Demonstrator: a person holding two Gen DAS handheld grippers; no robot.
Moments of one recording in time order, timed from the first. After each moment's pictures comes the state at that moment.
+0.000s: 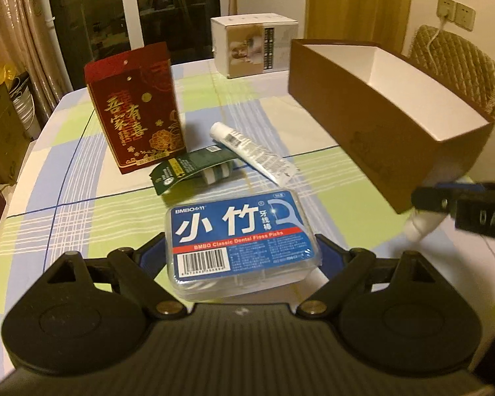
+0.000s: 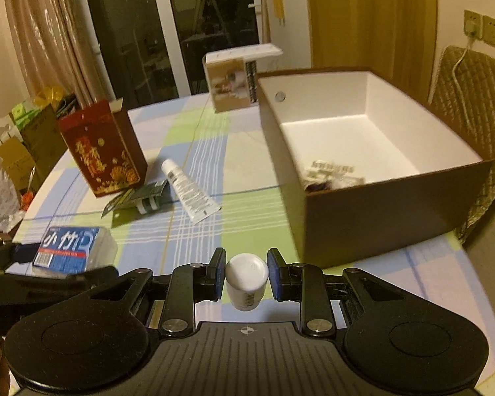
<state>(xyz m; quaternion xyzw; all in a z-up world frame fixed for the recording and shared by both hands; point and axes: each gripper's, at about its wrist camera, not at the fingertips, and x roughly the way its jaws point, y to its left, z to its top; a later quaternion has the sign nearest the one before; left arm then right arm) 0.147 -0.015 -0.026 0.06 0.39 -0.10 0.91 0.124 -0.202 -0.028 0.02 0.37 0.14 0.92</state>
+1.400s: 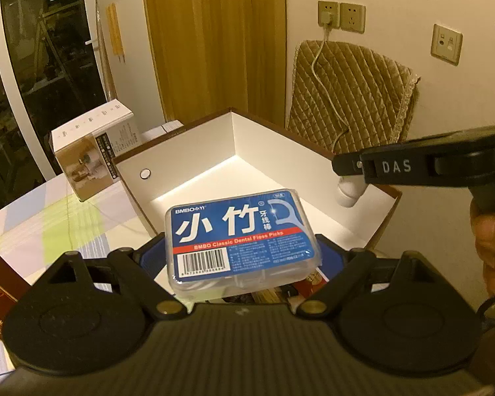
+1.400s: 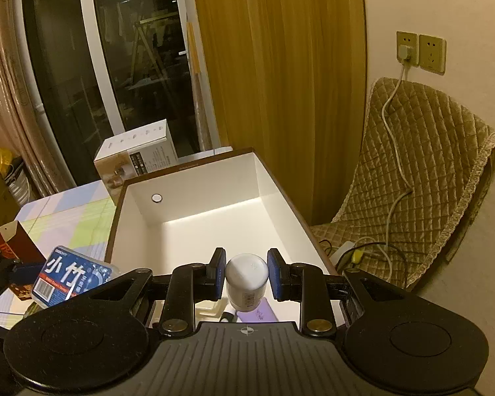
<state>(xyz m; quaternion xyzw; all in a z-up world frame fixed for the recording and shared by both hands) 0.244 -0.227 0.034 0.13 0.32 -0.27 0.90 0.253 -0.363 0.041 0.05 0.33 0.07 0.94</state>
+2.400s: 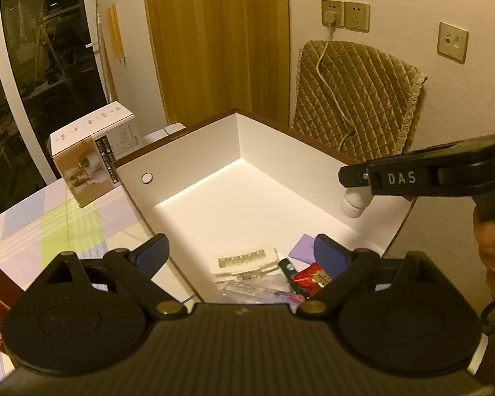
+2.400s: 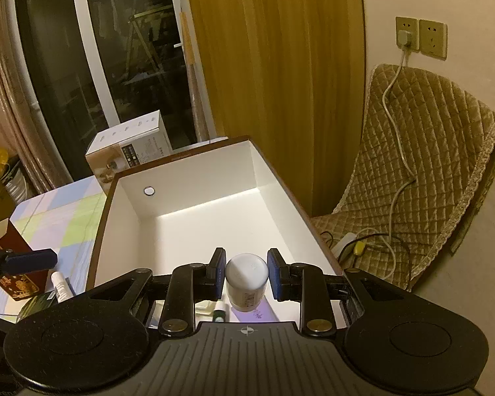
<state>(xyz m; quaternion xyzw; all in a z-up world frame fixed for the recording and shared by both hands) 0.256 -0.223 0.025 0.14 0.32 -0.26 0.90 0.268 -0.365 0.025 0.06 0.34 0.07 0.94</state>
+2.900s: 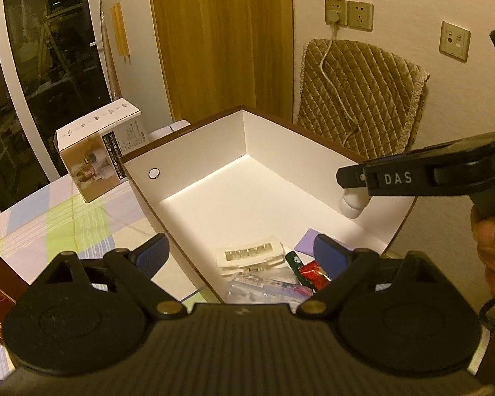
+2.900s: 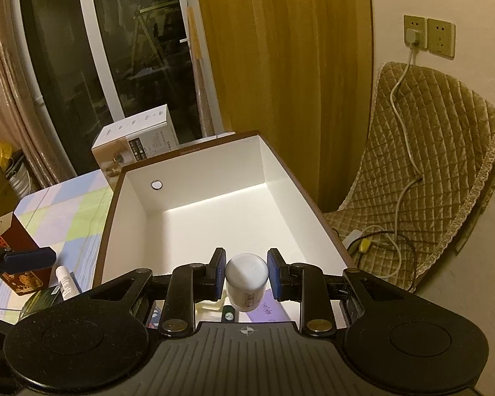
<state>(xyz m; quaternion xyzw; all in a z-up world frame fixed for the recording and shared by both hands) 0.252 -0.214 0.025 0.14 0.32 -0.26 0.90 0.268 -0.355 0.022 0.05 0.35 0.07 0.93</state>
